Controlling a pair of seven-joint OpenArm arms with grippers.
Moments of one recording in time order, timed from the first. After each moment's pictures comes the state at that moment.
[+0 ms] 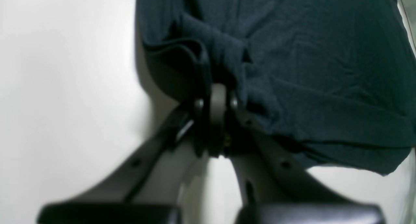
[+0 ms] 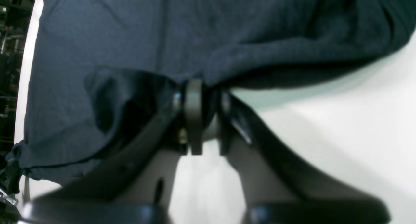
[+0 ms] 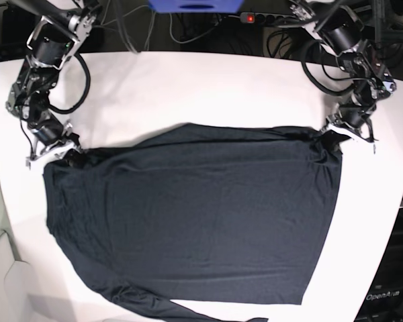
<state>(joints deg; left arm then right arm) -5.3 -3.5 -49.2 63.7 -19.0 -42.7 40.7 8.0 7.3 39.9 60.9 30.1 39.7 -43.3</state>
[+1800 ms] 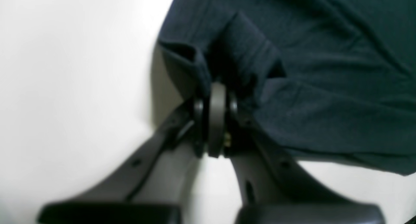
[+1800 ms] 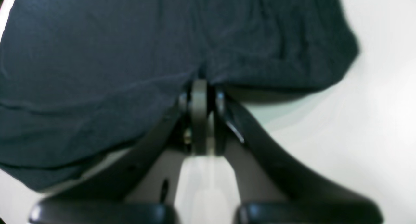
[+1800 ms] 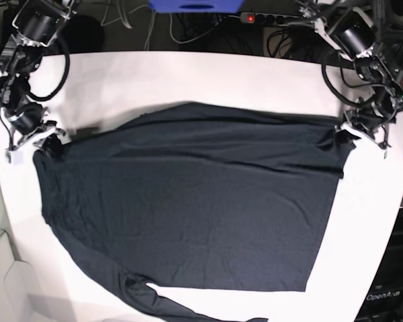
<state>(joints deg) -7.1 -6.6 -49.1 74.5 -20.8 -40.5 60.6 -0.6 10.5 39.8 77.4 31.6 39.5 -46.2</state>
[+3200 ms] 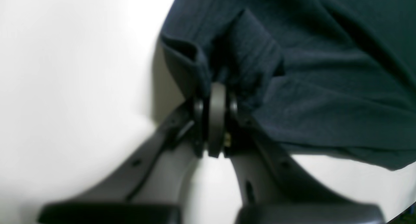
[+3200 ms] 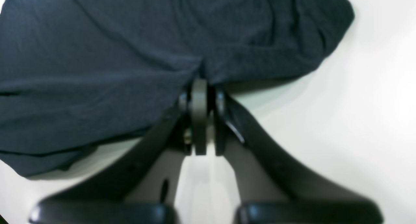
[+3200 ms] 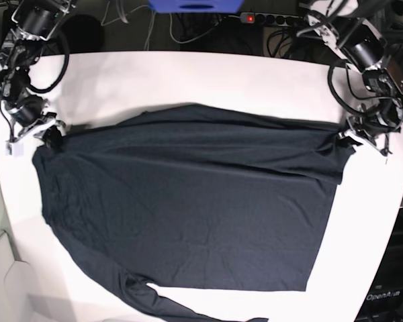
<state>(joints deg) -10.4 -10.3 -49.2 66.5 -22.1 -40.5 62.9 -3.3 10.6 39.9 77.0 31.7 39.5 -45.6</state>
